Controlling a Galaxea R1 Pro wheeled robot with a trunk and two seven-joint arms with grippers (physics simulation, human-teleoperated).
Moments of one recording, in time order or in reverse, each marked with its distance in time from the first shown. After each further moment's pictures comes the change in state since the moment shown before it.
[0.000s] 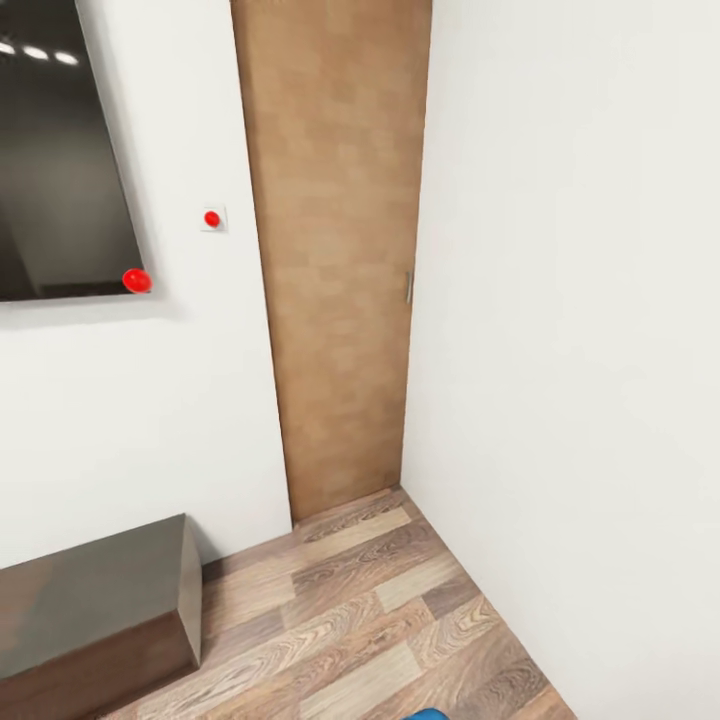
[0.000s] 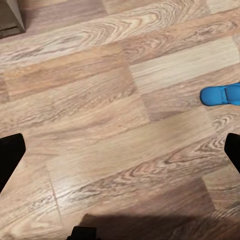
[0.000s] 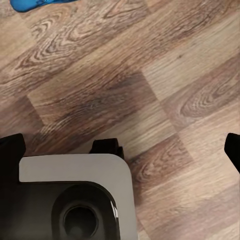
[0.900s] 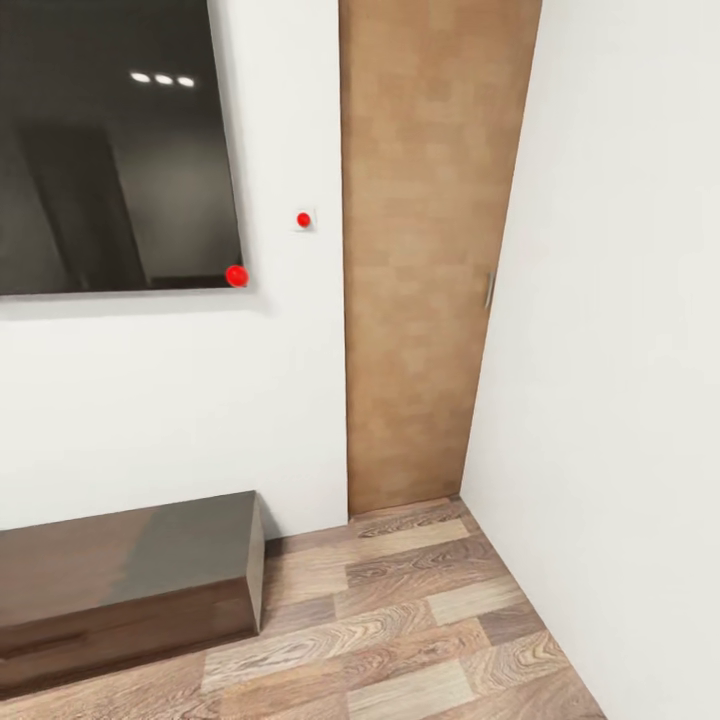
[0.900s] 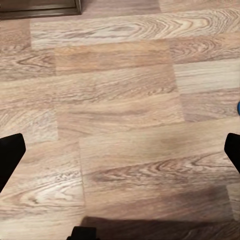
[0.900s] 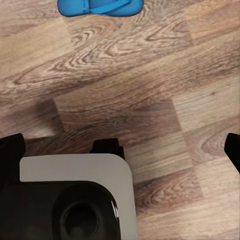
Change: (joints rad) left arm 0.000 0.000 0.000 0.000 0.000 0.000 0.000; right arm 0.000 0.001 0.000 0.000 0.001 0.000 0.000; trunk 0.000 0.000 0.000
